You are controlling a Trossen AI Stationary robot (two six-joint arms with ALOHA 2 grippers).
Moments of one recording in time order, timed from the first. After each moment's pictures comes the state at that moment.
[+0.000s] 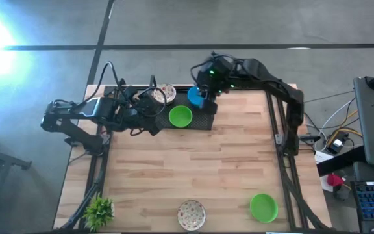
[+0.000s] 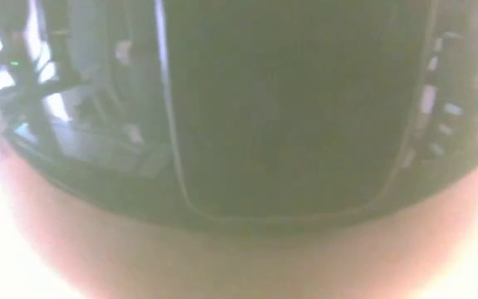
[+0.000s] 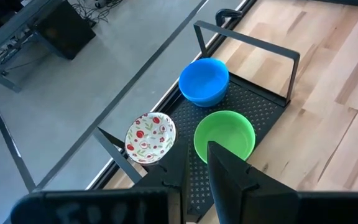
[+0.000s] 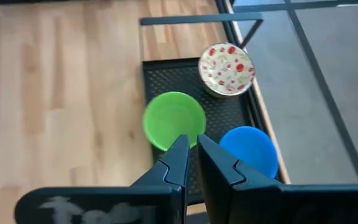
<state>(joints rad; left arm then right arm) -0.13 1.37 1.68 -1.27 -0.78 -0.47 -0.27 1.91 2.35 -1.32 0.03 -0.10</state>
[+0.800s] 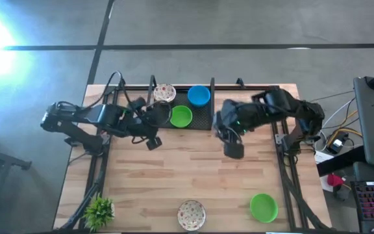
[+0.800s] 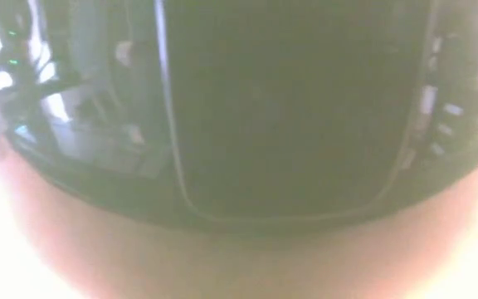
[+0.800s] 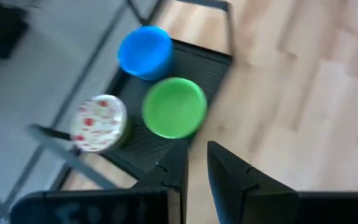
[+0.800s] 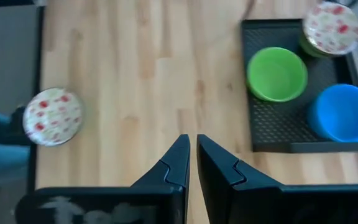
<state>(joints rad) -0.17 1.37 1.60 -1.23 -0.58 -0.39 0.15 1.78 2.35 -1.57 0.09 0.23</state>
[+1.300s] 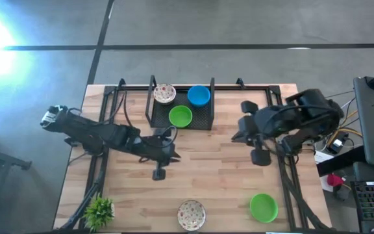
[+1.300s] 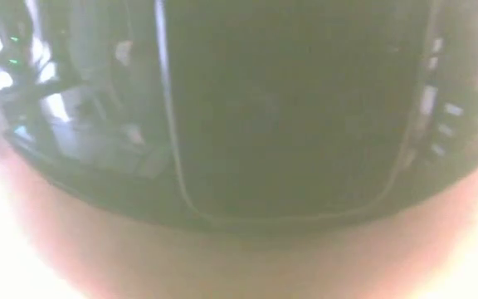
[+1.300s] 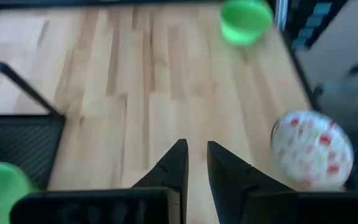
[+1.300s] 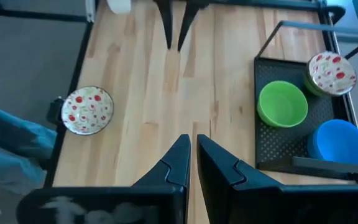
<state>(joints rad) -0.29 1.38 1.32 -0.61 -0.16 -0.17 0.33 1.64 2.35 -1.57 0.16 0.21</state>
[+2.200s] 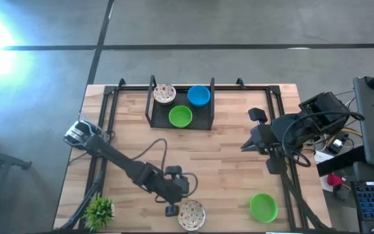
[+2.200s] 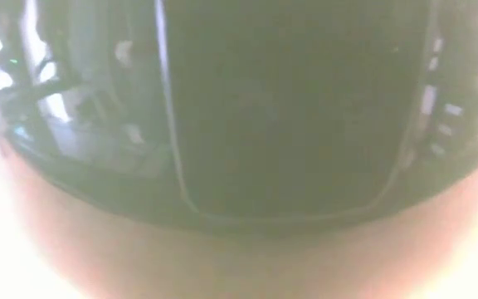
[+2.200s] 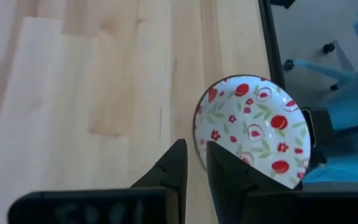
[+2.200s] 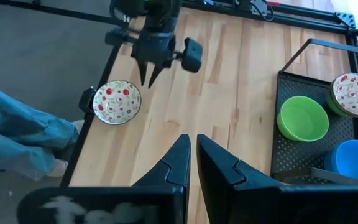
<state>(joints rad) -0.52 1.76 1.37 -0.45 -0.16 -0.52 0.45 1.58 2.33 -1.57 0.16 0.20</state>
